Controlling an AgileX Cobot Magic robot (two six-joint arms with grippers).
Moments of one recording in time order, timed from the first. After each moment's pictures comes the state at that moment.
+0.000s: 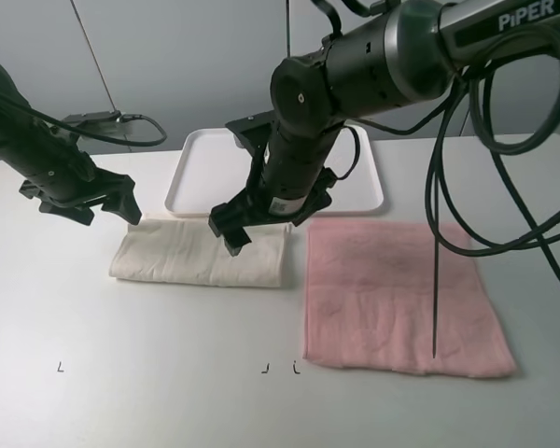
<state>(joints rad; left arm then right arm) -0.08 1.91 -1.14 -0.27 0.63 0.24 0.75 2.02 -1.35 0.11 0.69 0.10</state>
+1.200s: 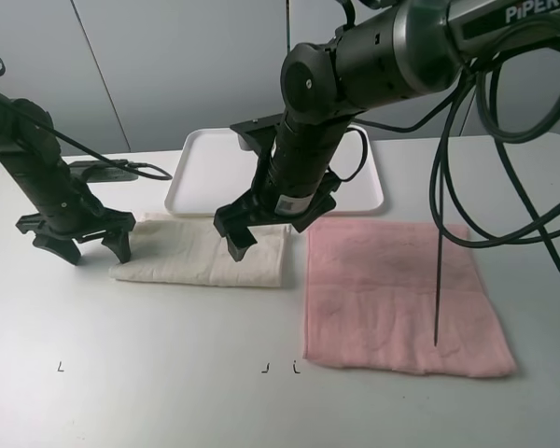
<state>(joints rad) -0.08 2.08 -1.18 -0.04 0.71 -0.03 0.73 2.02 -1.36 0.17 0.74 0.02</state>
